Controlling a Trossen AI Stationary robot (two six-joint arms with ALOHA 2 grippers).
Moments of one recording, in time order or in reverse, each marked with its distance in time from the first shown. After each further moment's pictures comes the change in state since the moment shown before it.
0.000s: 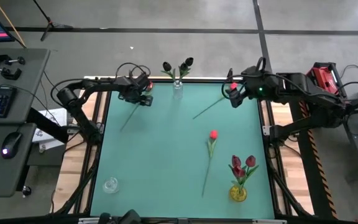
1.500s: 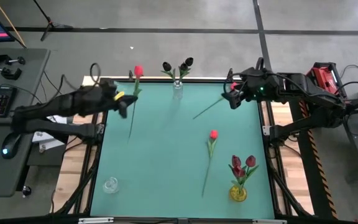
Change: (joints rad) left arm -0.647 -0.974 -0.001 0.039 -0.177 -0.039; right arm 0.005 0.000 0.000 0.056 -0.134 0.098
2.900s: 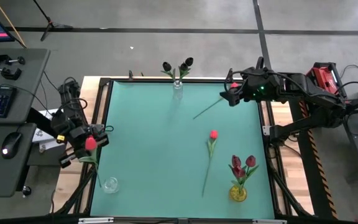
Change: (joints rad) left arm -1.246 -0.542 -0.641 0.805 -0.036 0.334; right arm 0.000 0.000 0.000 0.033 -0.039 0.159
